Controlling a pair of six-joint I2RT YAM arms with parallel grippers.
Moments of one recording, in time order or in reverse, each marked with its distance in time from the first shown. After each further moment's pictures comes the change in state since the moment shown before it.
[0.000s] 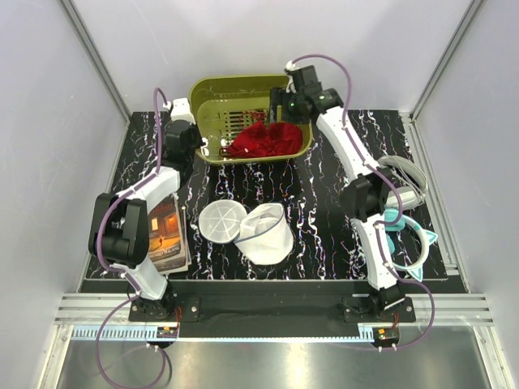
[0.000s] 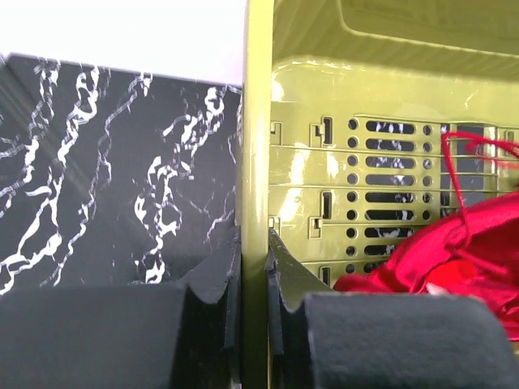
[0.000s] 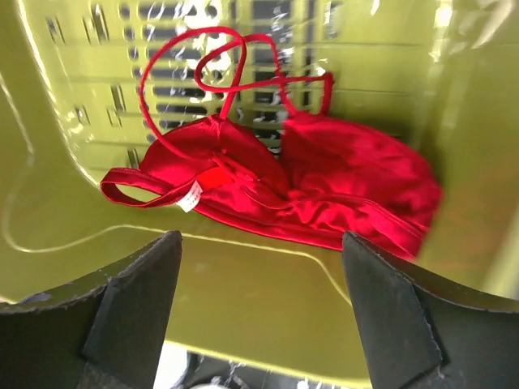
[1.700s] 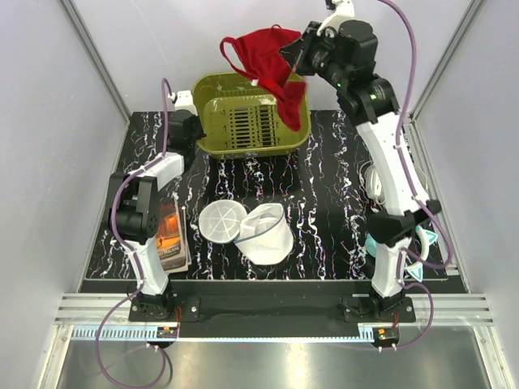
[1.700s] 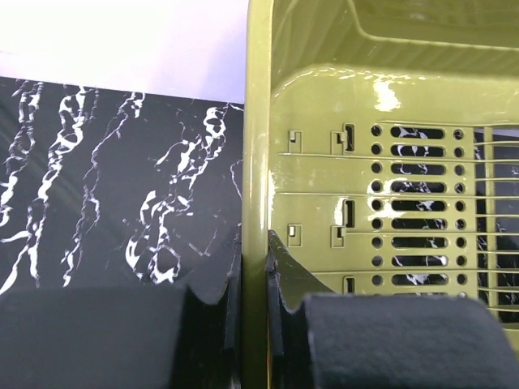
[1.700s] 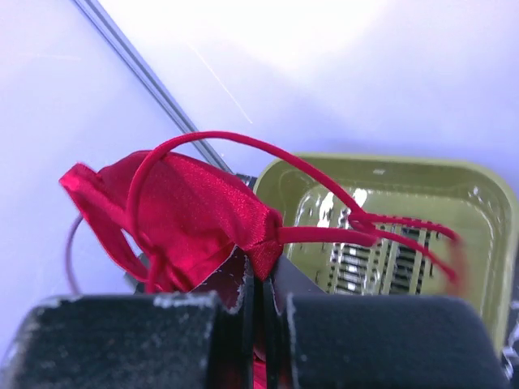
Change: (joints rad) left arm 0.049 0.219 0.183 0.027 0.052 0.036; right arm 0.064 -0.414 -0.061 0.358 0.004 0.073
